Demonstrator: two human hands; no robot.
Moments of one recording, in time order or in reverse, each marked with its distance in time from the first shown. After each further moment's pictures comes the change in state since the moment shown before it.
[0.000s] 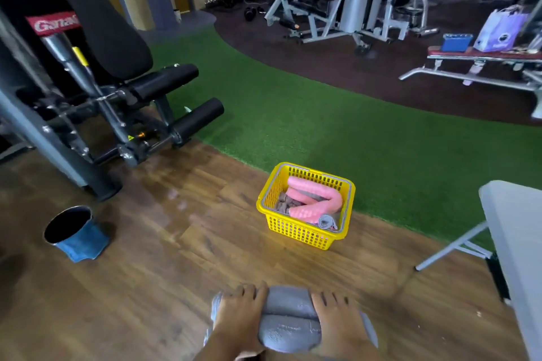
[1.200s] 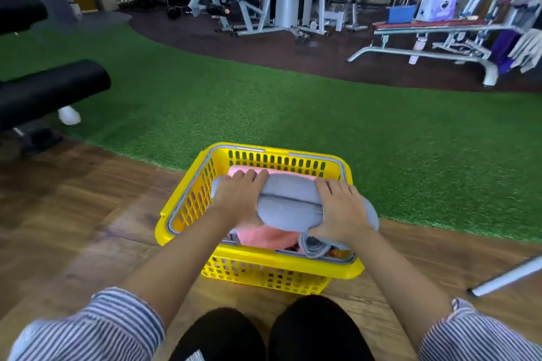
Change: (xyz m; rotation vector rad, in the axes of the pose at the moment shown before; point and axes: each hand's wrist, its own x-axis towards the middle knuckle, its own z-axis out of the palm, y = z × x) left_hand 0.651 -0.033 0.168 0.275 0.479 0.304; right_hand 0.530 0.256 0.185 -0.235 0.513 0.085
